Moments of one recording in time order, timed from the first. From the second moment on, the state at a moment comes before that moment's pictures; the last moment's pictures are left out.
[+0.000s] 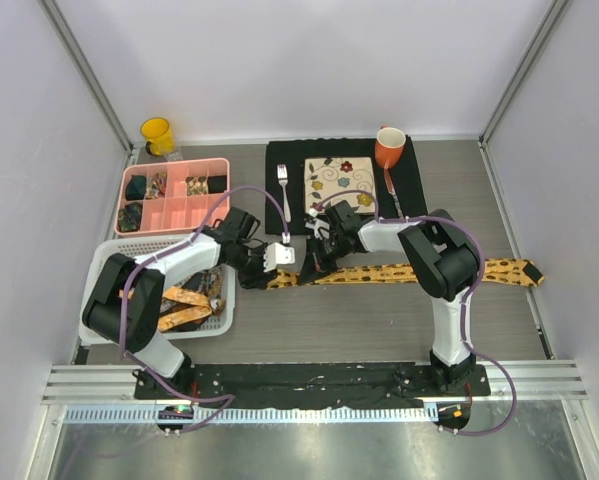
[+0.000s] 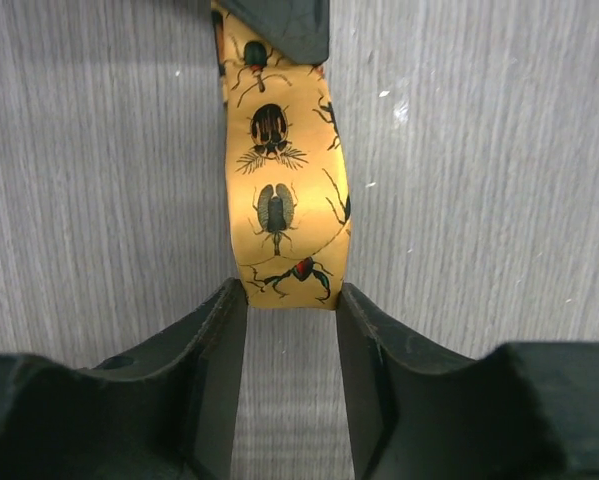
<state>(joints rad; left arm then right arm) -0.47 1.59 0.90 -0.51 0.54 0.96 0.56 2.02 1.12 -0.16 -0.79 0.49</state>
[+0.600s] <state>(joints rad) -0.60 1.63 1.02 -0.42 0.57 0.78 0.55 2.02 1.15 -0.21 -0.78 0.46</state>
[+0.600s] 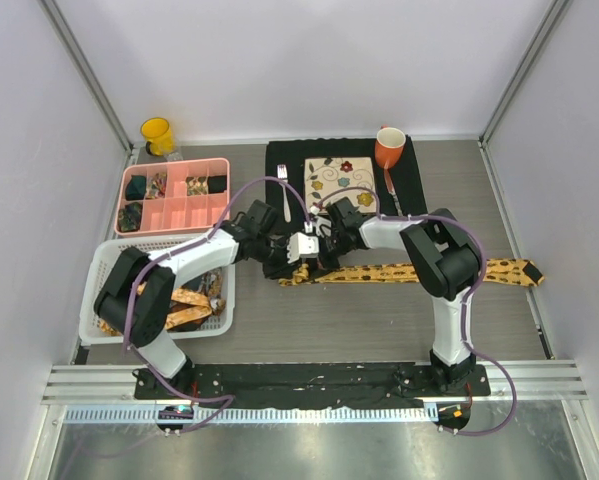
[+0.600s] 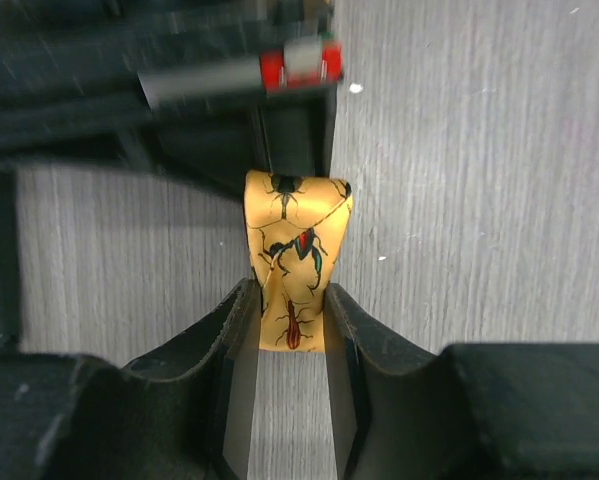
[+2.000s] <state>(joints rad) -0.66 1.77 1.08 -0.36 0.47 0.70 0.44 1.95 1.10 -0.25 -0.87 0.48</state>
